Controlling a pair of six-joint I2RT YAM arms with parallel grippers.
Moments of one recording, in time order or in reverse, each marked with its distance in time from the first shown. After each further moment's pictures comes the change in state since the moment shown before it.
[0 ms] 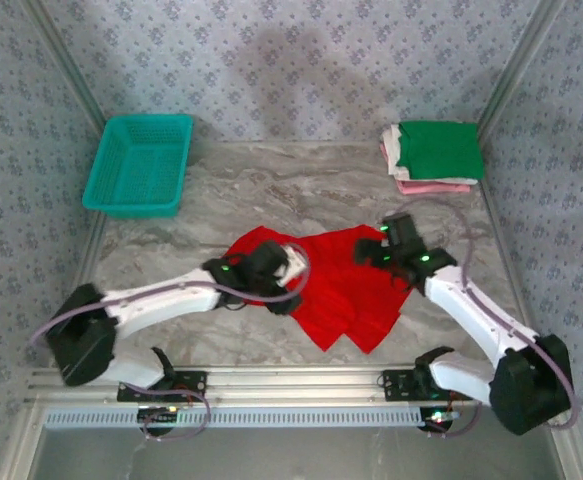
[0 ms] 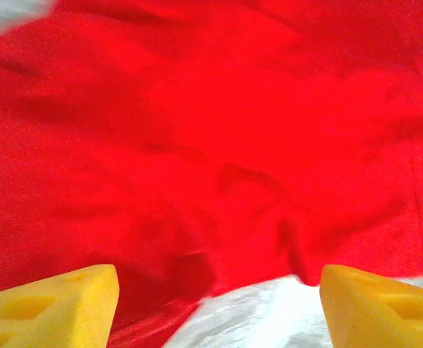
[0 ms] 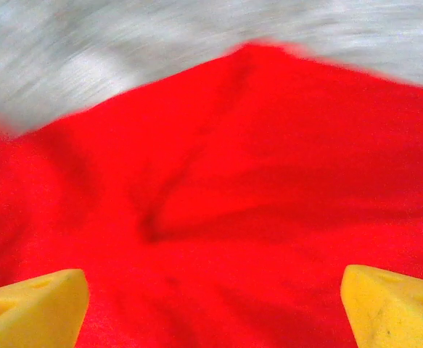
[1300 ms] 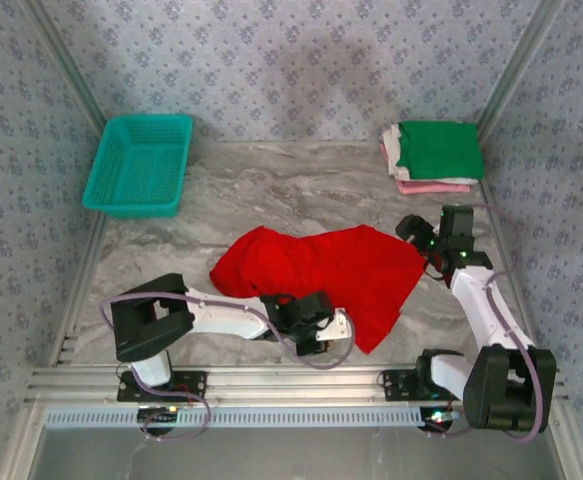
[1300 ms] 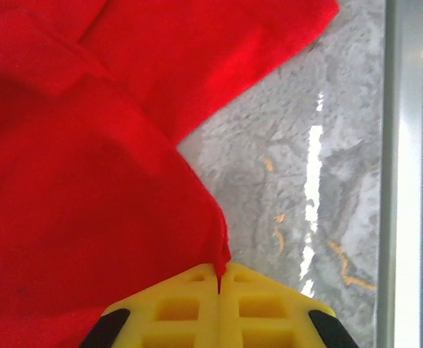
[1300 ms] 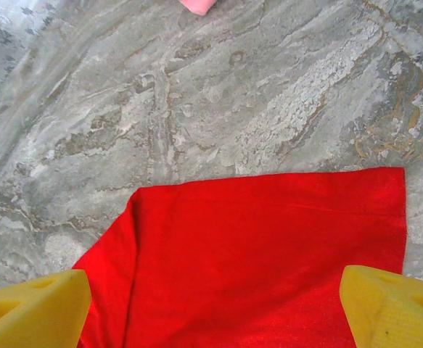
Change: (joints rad) left arm -0.275 0.279 -0.022 0.285 0.088 0.231; right arm -0.379 -0.019 -0.040 0.171 -0.206 0.072
